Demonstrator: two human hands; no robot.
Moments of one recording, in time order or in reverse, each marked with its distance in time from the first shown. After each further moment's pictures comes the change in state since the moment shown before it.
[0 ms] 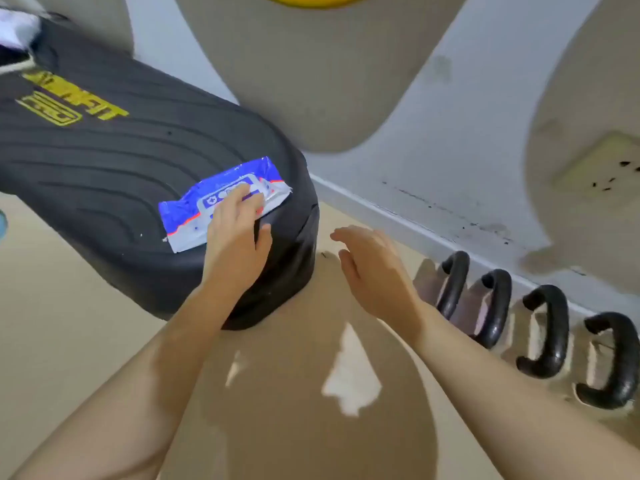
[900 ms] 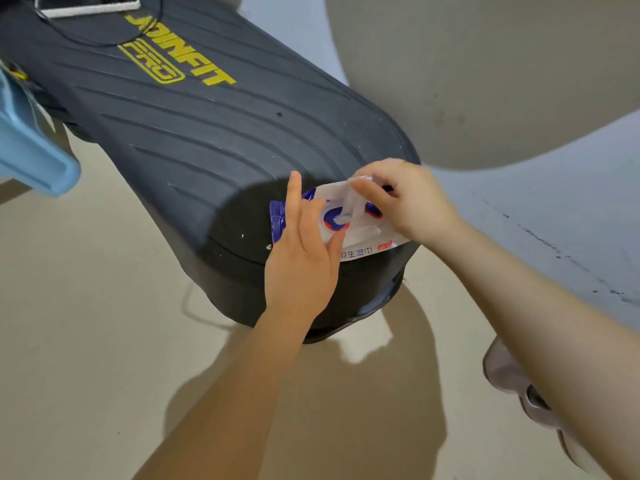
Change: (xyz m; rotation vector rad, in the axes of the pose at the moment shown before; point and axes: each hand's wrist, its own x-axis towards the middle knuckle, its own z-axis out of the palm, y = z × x) left_hand 0.005 -0.059 -0.010 0.046 0.177 -0.172; right_hand 0.171 -0.076 0.055 0.062 -0.232 -0.120
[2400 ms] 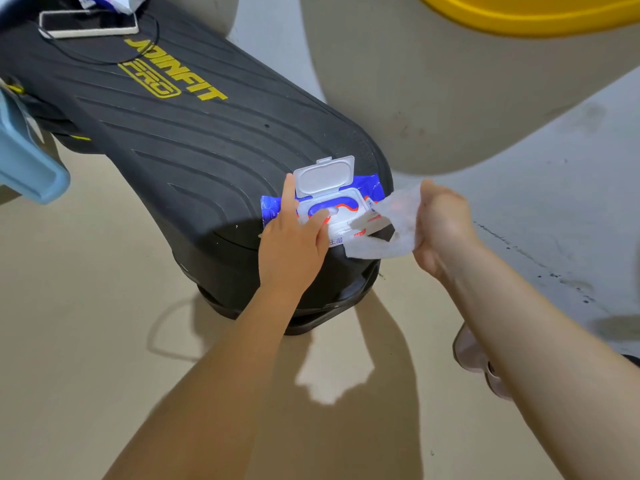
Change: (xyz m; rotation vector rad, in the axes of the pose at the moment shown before) left_hand 0.001 -0.004 0.001 0.107 -0.057 0.088; right_hand -0.064 -0.033 -0.034 1.079 0.450 0.778
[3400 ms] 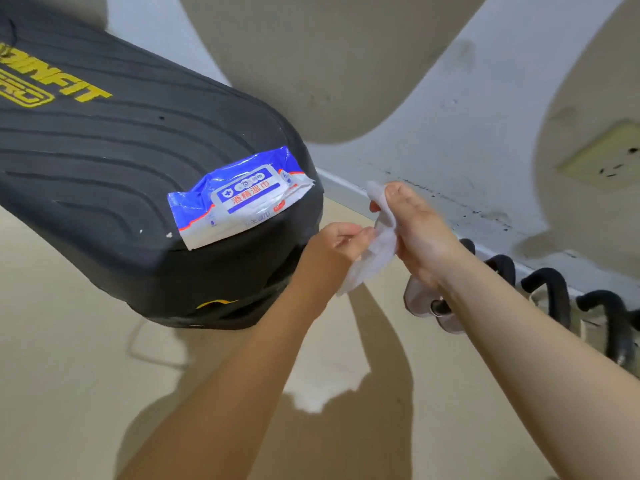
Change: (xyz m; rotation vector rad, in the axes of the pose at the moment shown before) left_hand -0.037 0.131 0.008 -0.990 -0.701 -0.262; right_hand -0.020 0.030 -0.112 -0.208 -0.191 -0.117
